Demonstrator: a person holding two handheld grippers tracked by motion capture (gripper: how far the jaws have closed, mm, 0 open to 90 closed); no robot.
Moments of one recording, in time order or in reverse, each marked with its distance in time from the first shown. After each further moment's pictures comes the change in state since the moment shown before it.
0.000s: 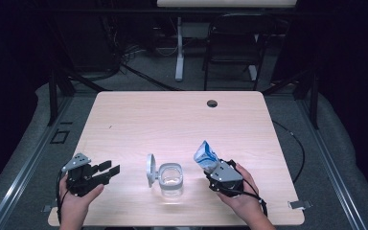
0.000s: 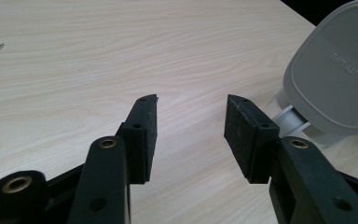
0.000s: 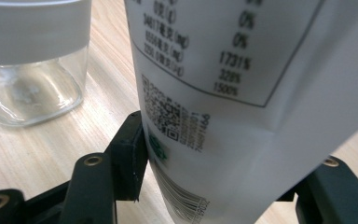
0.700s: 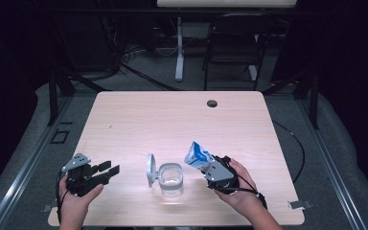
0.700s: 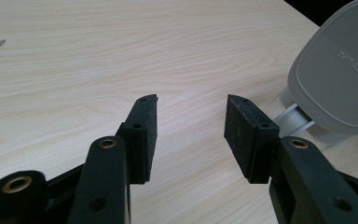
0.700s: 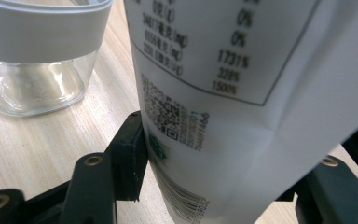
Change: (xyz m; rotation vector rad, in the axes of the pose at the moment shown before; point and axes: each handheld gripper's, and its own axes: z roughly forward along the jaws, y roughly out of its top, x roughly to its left) left arm 0.002 -0.001 0.001 0.003 0.002 -0.008; right arm 0.001 0.020 0.001 0.037 0.015 -0.160
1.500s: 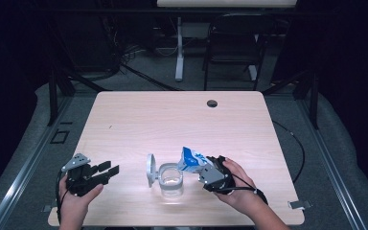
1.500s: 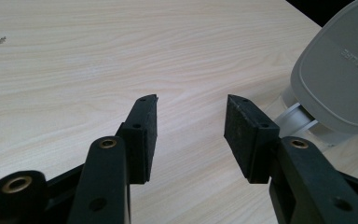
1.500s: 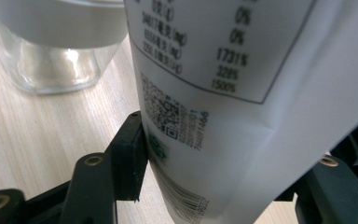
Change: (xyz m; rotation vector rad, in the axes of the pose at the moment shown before) left arm 0.002 -0.001 0.001 0.002 -0.002 -0.002; right arm 0.005 0.013 0.000 0.051 0.047 -0.145
